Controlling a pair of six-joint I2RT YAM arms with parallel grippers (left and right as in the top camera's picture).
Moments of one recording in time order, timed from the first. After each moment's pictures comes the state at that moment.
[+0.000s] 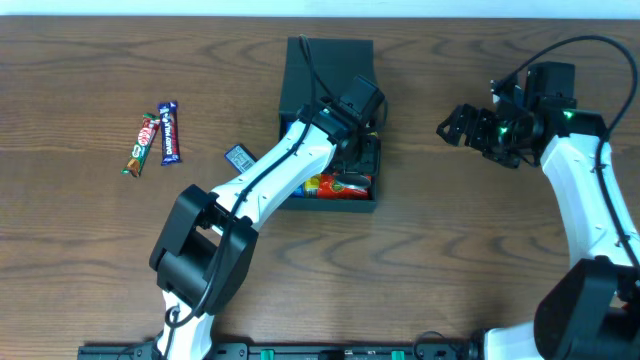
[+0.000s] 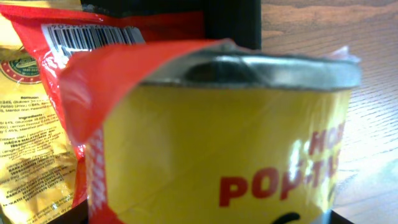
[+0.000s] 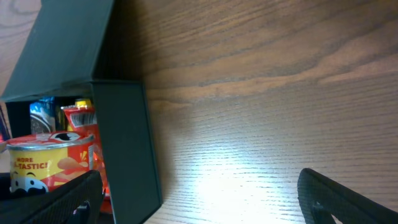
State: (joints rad) left arm -0.66 2.03 1.63 -0.84 0.18 -0.57; right arm -0.12 1.64 1.30 -0.83 -0.39 0.24
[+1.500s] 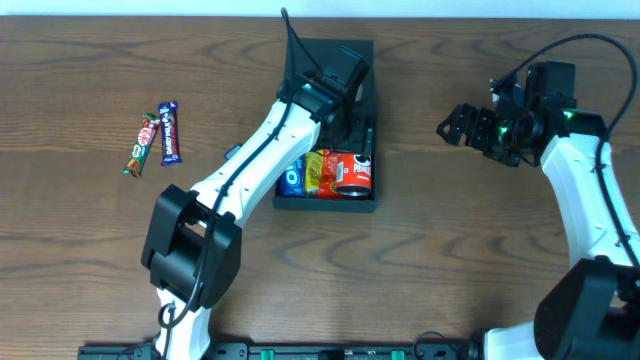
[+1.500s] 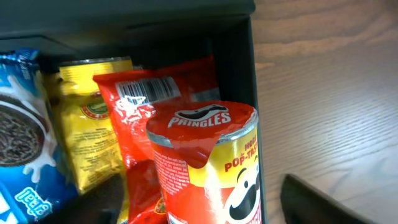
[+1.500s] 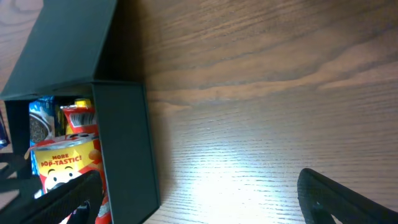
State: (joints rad) left arm -0.58 2.03 1.77 -0.95 0.19 -0.43; right arm -0.12 1.64 1.30 -0.82 -0.39 0.22
